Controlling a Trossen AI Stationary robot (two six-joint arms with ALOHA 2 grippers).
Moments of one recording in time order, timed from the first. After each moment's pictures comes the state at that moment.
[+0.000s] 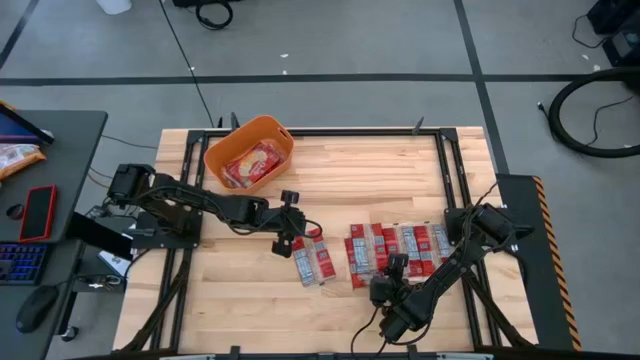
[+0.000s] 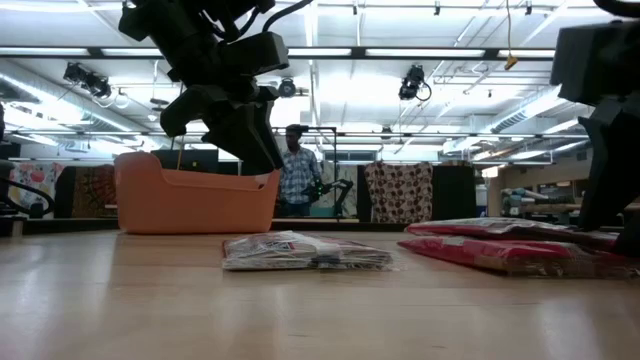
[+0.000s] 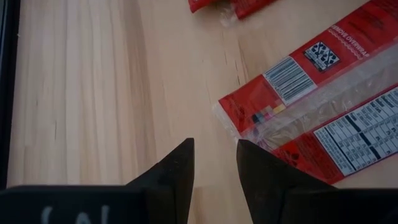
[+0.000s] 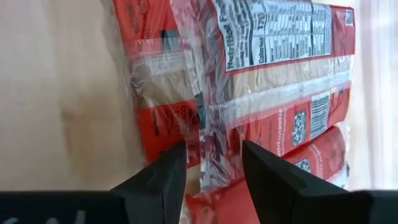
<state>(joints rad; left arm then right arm) -0.13 1.57 0.92 -0.25 -0.31 0.27 0.79 2.03 1.26 -1.04 0.57 0.94</state>
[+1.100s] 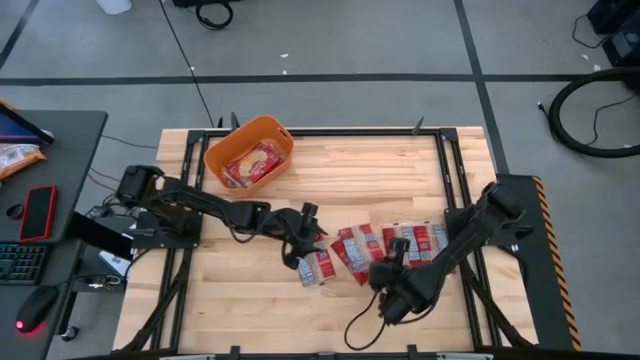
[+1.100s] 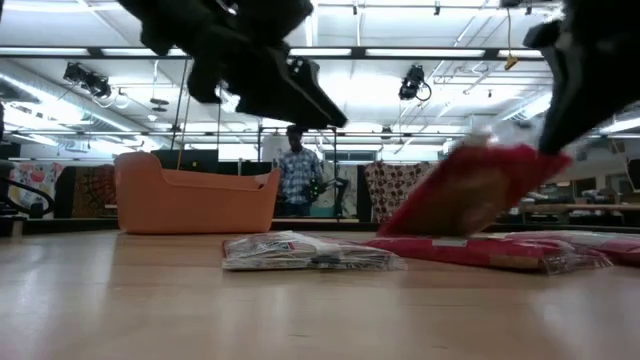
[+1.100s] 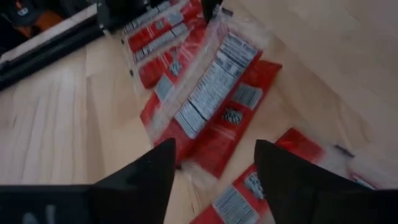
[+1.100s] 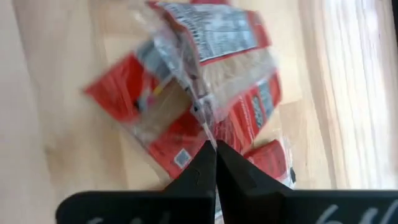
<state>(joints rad) -0.16 1.64 0.90 0.17 -0.05 0.36 0.70 1.83 1.28 -1.11 0.58 0.89</state>
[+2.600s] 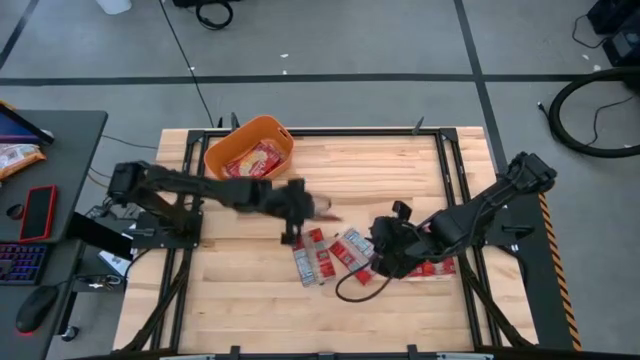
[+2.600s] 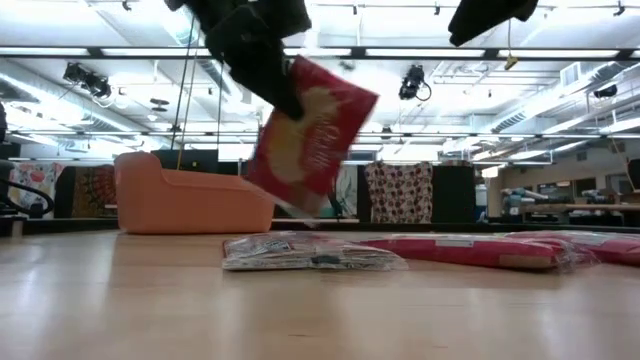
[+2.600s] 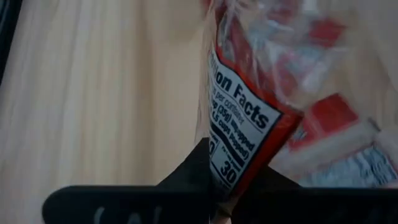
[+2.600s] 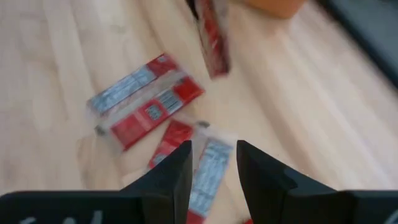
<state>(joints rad) -0.03 1.55 1.13 -0.41 -0.11 0.14 0.53 1.46 1.26 -0.92 0.64 0.78</state>
